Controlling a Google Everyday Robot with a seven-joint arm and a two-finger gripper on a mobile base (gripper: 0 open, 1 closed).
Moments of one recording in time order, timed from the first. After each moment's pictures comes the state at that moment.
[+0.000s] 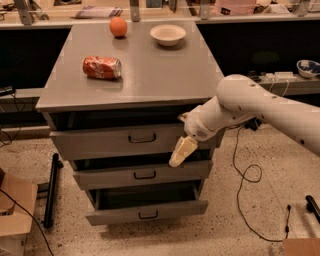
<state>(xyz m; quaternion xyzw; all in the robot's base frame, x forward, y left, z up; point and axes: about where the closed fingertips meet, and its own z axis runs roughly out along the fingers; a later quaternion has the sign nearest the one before) 0.583 -0.061 0.701 -0.61 0.72 0.17 0.27</state>
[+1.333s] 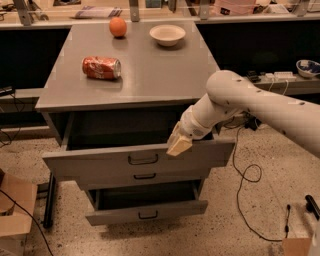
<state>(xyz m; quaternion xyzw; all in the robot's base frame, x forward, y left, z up) 0.588 -0.047 0.686 -0.67 0.69 0.18 0.23</state>
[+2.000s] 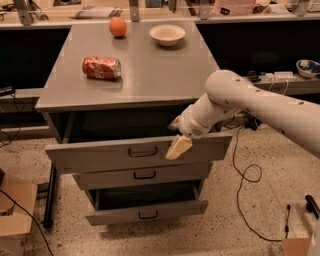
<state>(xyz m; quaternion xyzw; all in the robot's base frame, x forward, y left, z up) 0.588 -0.047 0.686 -0.67 0.69 0.18 0.23</state>
